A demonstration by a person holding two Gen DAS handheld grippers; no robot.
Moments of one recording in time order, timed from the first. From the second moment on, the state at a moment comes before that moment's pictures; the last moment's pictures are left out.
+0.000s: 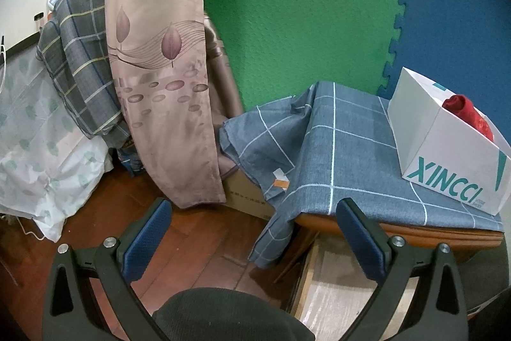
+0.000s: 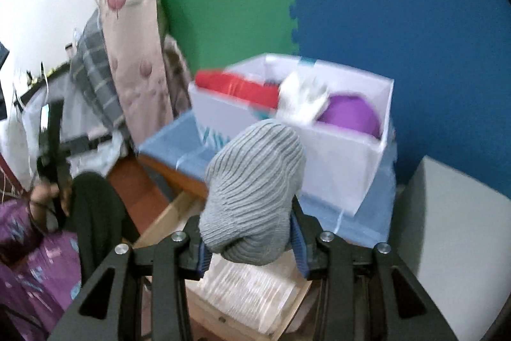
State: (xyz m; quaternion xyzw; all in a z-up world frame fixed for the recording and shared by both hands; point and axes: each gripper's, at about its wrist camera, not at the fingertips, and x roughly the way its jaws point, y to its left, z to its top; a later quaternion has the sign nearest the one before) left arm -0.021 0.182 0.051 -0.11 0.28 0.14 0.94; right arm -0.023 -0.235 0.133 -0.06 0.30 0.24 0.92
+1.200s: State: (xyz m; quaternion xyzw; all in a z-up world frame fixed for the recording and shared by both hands) left arm -0.019 0.167 0.055 -0.06 0.28 0.14 0.95; right arm 0.266 -0.121 0.157 -0.08 0.42 0.20 0.88
